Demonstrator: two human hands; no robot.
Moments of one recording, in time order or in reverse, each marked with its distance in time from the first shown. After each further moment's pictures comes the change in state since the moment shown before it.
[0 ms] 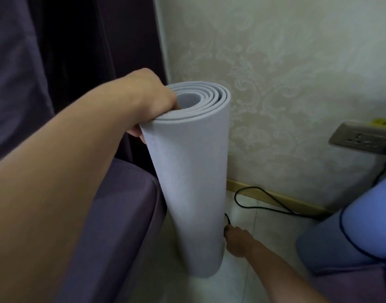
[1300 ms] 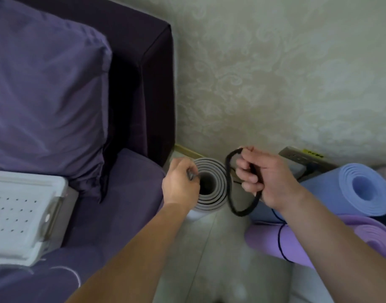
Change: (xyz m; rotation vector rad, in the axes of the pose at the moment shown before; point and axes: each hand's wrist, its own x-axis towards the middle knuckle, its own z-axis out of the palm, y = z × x) left_hand -0.096 0.004 0.014 -0.381 0.036 -0.024; right_hand -0.345 -0.103 -0.399 1.799 0.064 -0.101
